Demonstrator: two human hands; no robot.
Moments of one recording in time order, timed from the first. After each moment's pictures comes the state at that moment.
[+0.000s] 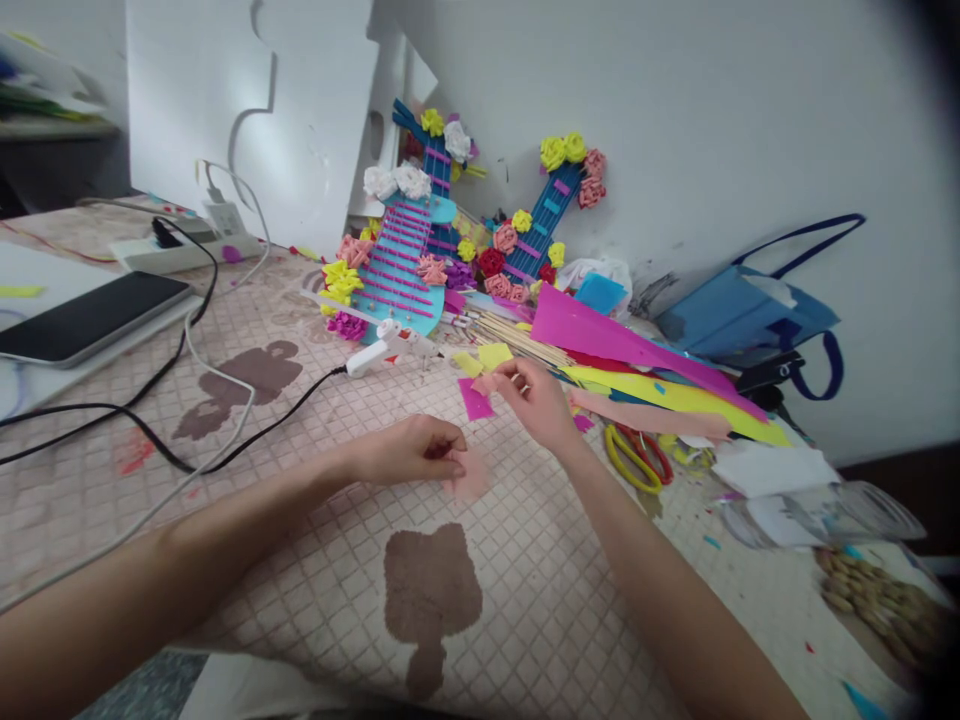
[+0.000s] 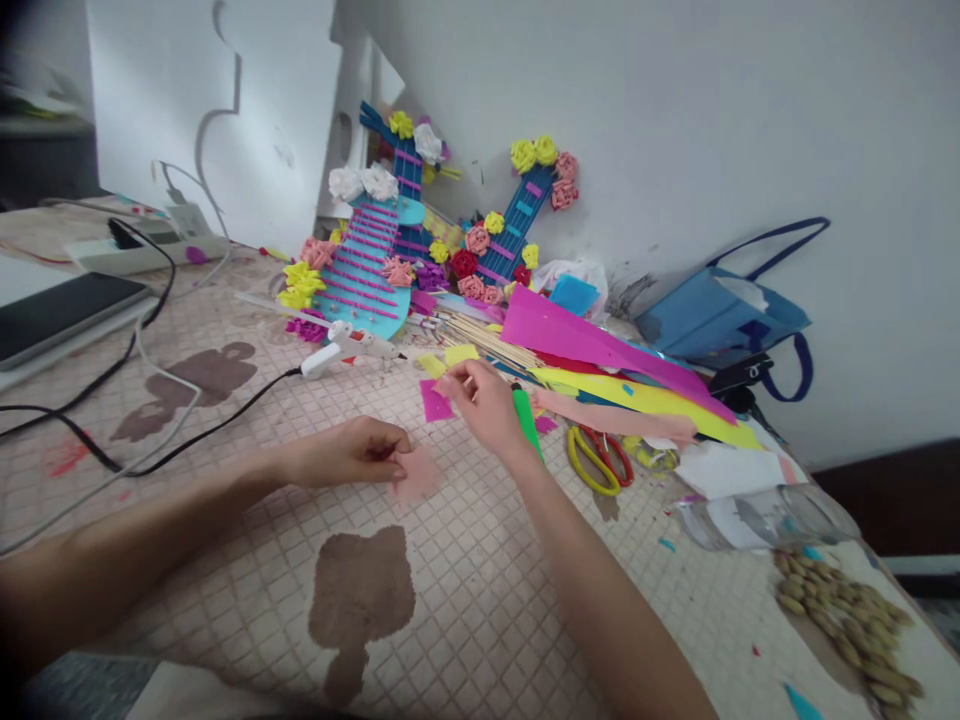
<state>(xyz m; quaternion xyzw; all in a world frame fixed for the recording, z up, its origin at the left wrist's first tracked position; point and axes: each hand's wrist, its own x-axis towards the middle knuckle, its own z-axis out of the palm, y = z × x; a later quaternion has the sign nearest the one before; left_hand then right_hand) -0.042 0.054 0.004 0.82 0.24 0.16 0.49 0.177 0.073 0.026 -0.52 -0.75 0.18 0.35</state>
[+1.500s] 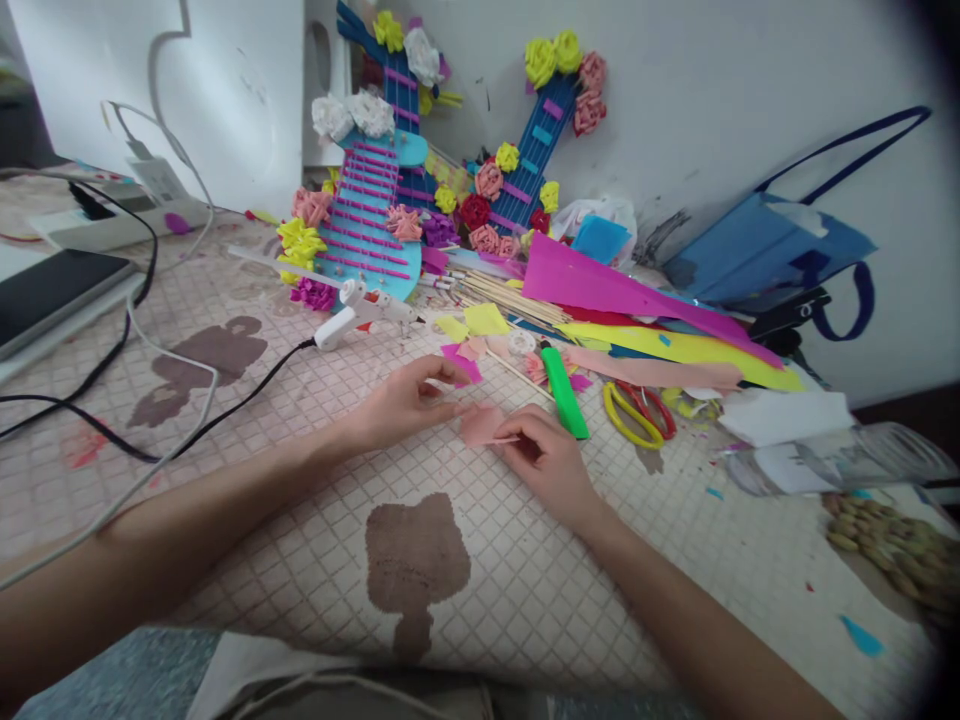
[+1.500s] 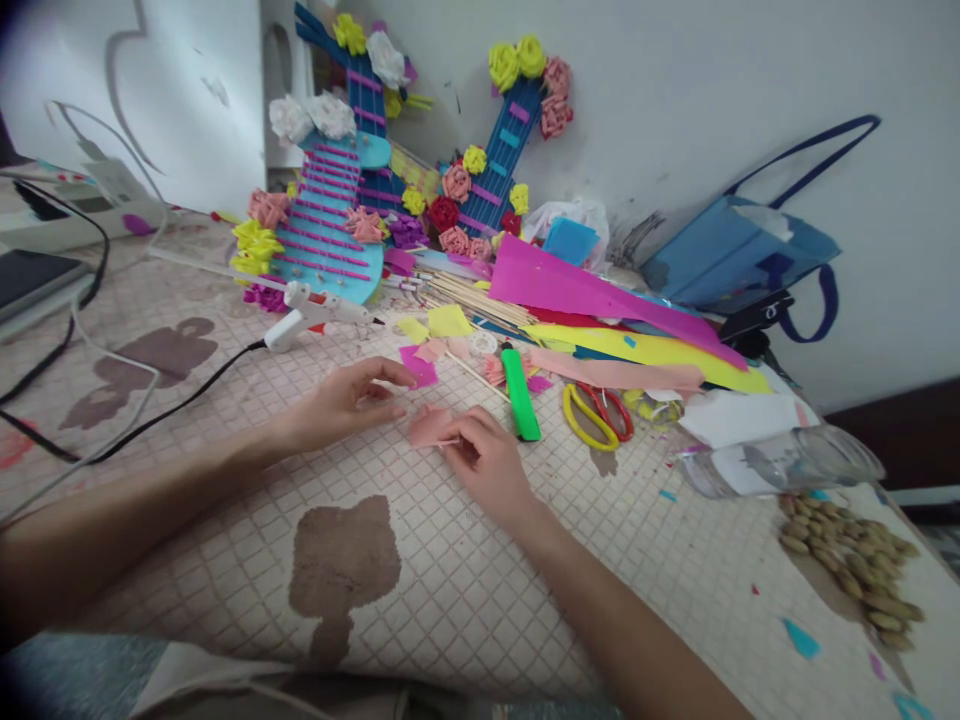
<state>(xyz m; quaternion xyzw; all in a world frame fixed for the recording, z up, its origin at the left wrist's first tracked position) -0.018 0.058 -0.003 0.76 0.31 0.34 0.46 0.196 -0.023 -0.012 -0.50 -0.75 0.21 0.37</state>
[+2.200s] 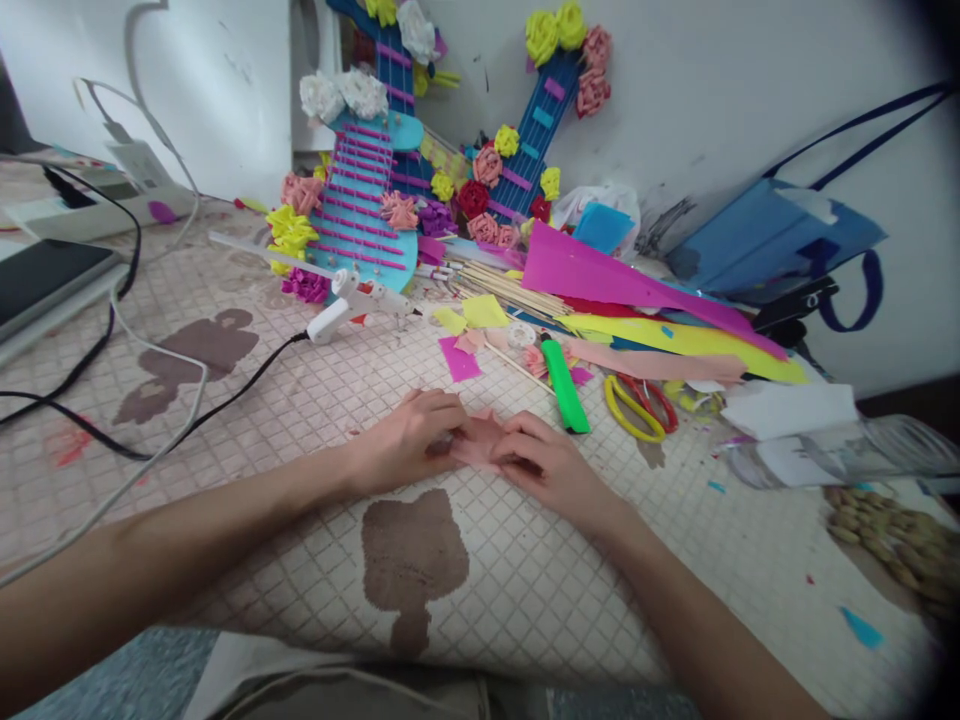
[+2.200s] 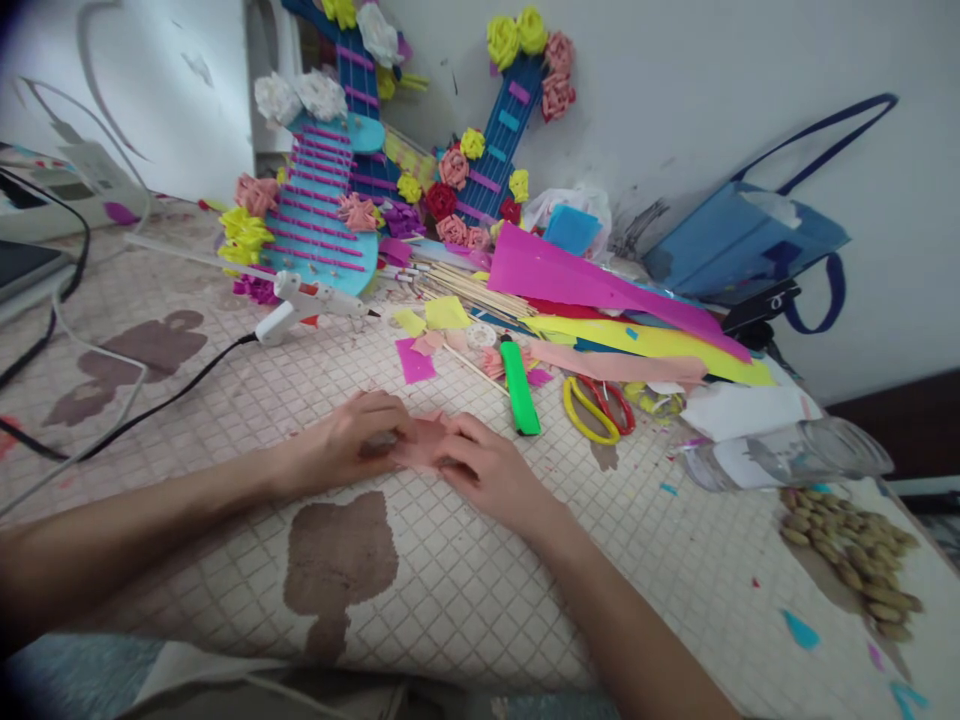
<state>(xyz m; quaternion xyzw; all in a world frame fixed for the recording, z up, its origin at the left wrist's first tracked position) -0.018 0.029 -0.003 0.91 0.24 0.21 0.28 0.210 -0.030 0.000 -0.42 -0.83 0.27 0.25</state>
